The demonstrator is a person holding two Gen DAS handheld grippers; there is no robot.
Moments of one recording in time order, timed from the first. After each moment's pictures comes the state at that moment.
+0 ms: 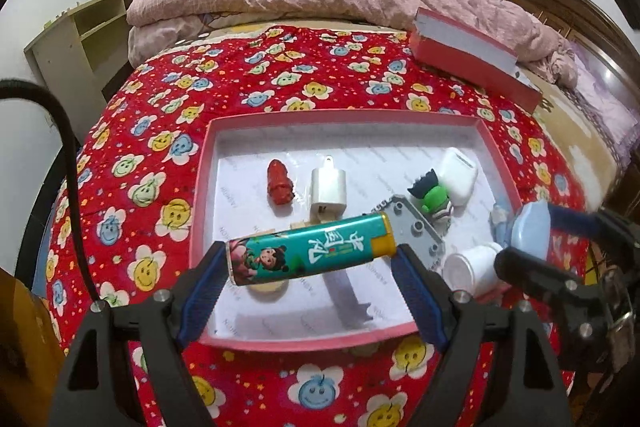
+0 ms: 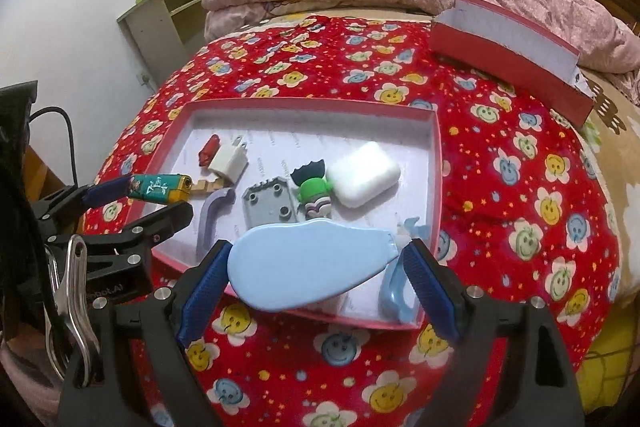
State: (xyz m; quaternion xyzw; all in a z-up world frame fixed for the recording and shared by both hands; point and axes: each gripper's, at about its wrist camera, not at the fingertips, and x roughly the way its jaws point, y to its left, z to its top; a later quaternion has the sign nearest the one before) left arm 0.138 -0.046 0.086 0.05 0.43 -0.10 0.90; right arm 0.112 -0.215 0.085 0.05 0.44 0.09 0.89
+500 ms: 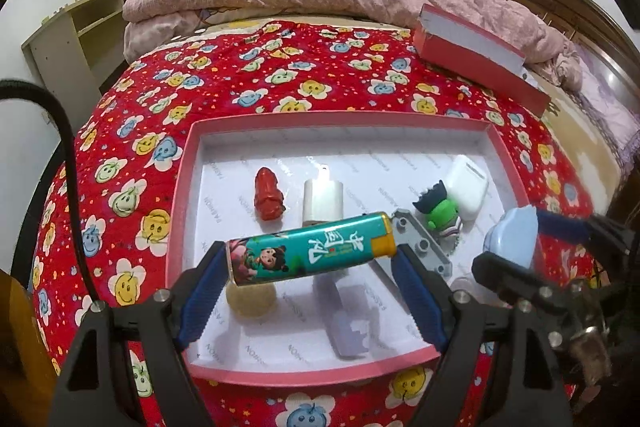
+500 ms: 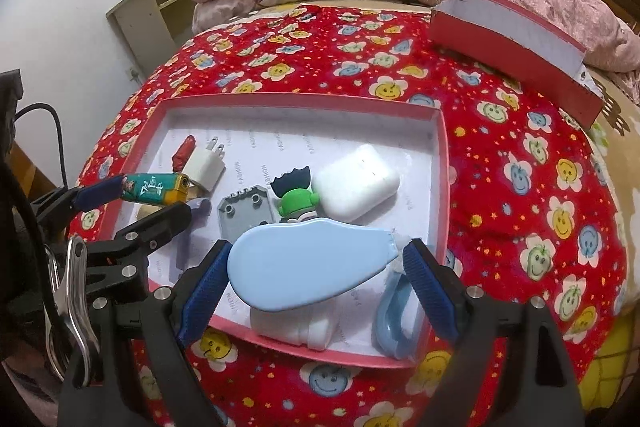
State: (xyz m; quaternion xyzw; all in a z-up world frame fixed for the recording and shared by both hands) left arm 0.157 -0.055 0.076 0.05 0.43 -0.10 0.89; right arm 0.138 -0.214 0.067 0.04 0.46 0.08 0.88
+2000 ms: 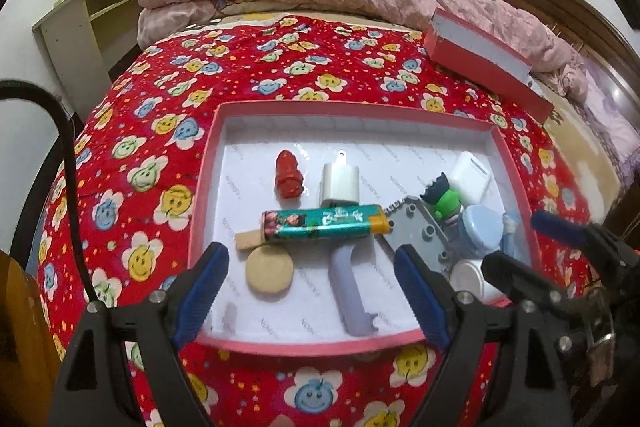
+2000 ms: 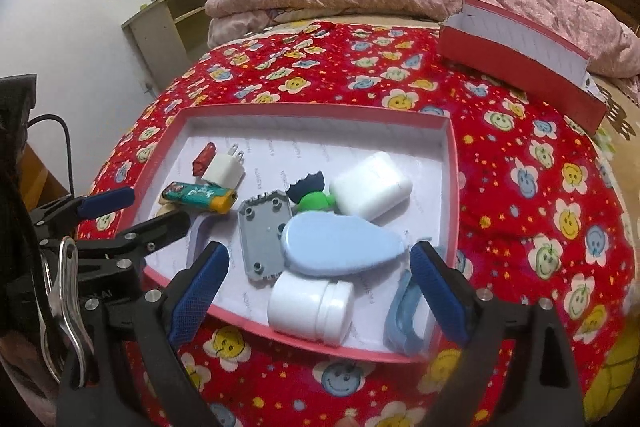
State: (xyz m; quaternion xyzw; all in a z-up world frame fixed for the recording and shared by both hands) left arm 0.140 -0.041 0.083 0.02 0.44 -0.08 0.89; right arm 0.121 -0.211 0.071 0.05 0.42 0.10 0.90
